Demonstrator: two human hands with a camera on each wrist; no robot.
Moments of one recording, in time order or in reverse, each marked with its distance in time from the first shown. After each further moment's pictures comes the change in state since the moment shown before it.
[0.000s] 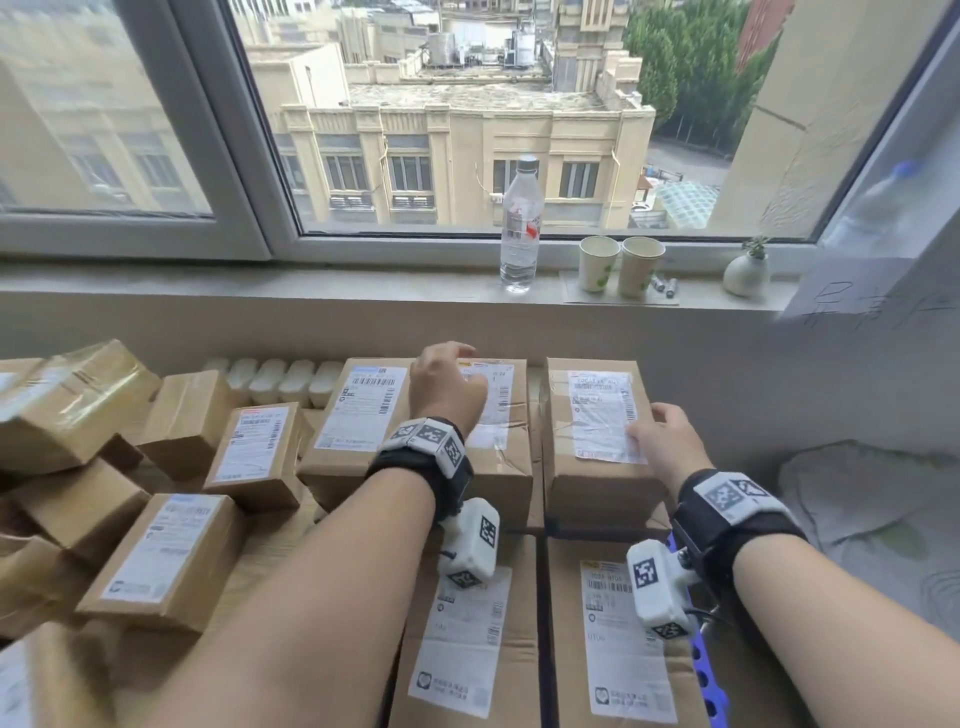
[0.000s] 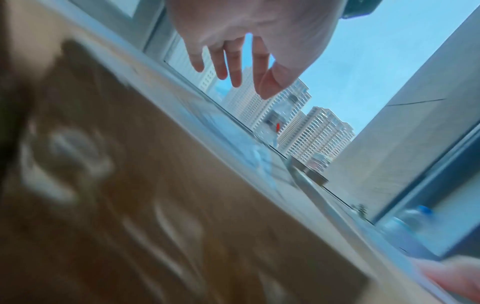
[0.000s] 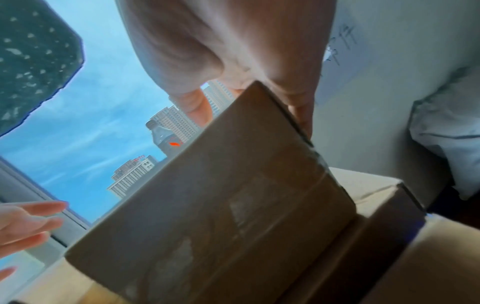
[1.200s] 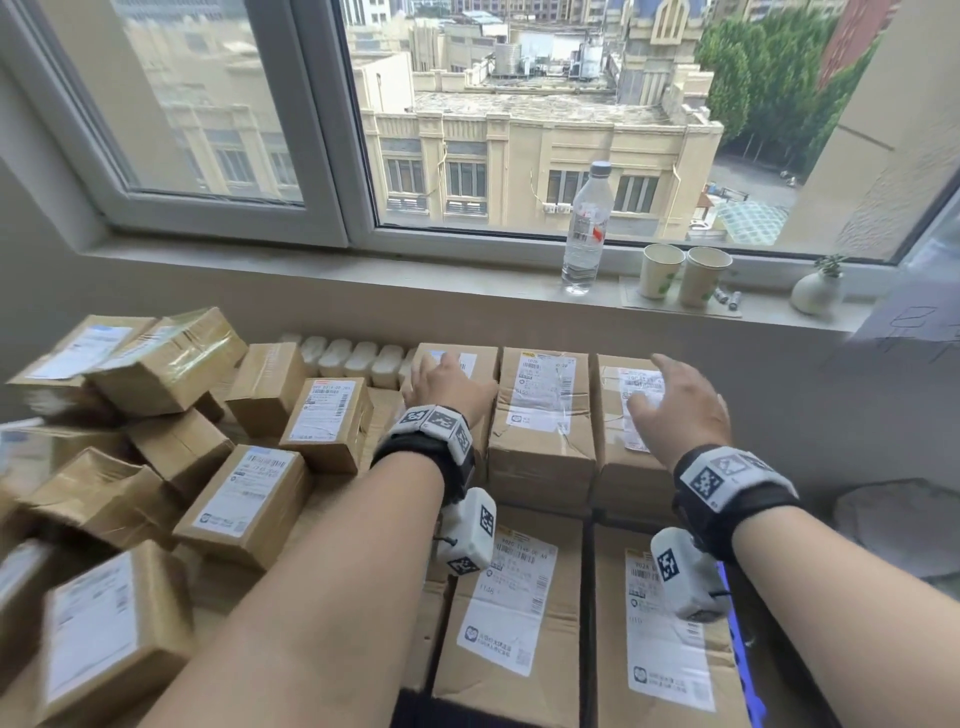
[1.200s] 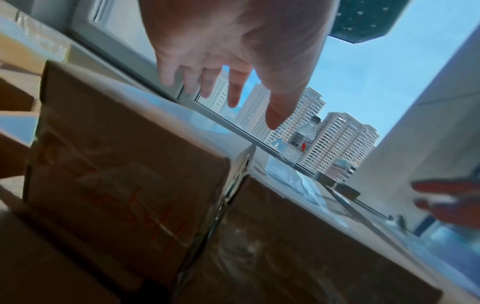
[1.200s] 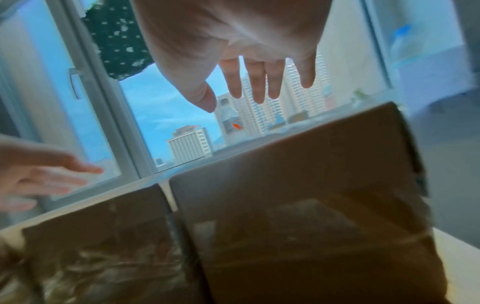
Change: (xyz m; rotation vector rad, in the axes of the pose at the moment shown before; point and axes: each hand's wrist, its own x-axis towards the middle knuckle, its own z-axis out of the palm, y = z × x) left_hand -0.012 -0.049 -0.048 0.319 -0.064 -0.215; right_hand -0.045 -0.052 0.027 -0.594 0.149 -0.507
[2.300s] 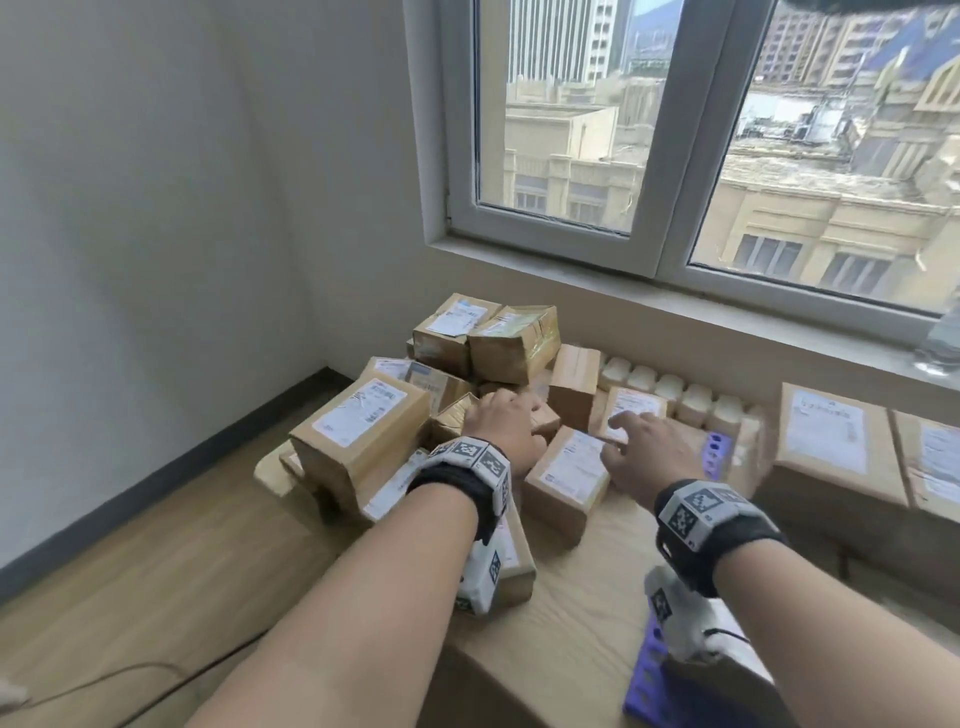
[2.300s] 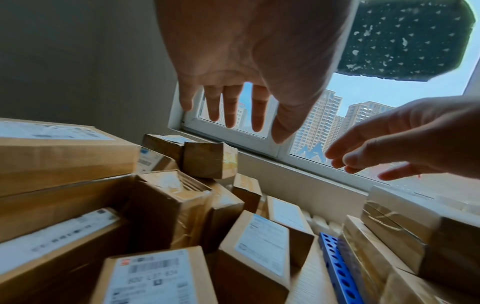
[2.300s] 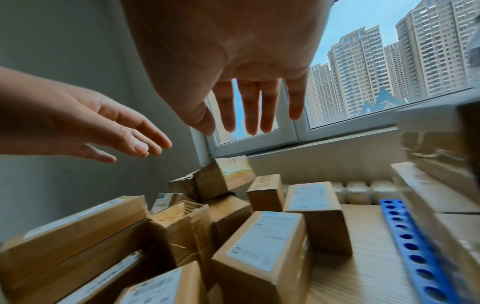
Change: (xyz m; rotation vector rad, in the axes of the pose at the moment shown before) left_hand -0.076 -0.338 -0.208 0.150 0.018 0.025; right_hand -0.202 -0.363 0.145 -0.129 -0.332 -0.521
